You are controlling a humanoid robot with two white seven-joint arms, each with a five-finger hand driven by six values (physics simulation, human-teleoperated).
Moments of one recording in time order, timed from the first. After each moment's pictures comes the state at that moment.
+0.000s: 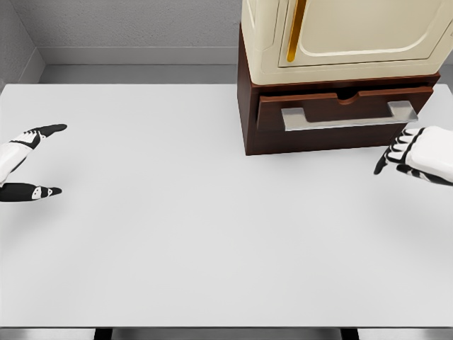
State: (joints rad) left arm 0.00 0.48 0.33 -1.52 -0.22 -0.61 -0.61; right arm -0.16 -1.30 0.34 -1.76 0.34 -0.61 0.07
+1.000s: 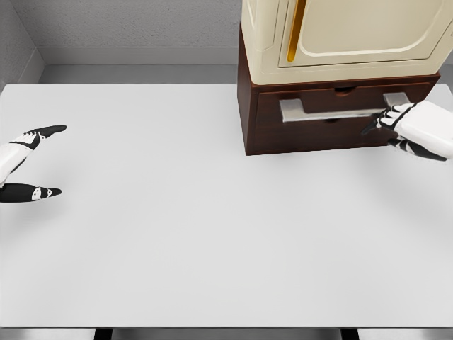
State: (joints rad) left arm 0.00 0.48 0.33 -1.51 -0.22 -0.61 -0.61; right arm -0.31 -1.02 0.35 -1.53 0.47 -0.61 0.09
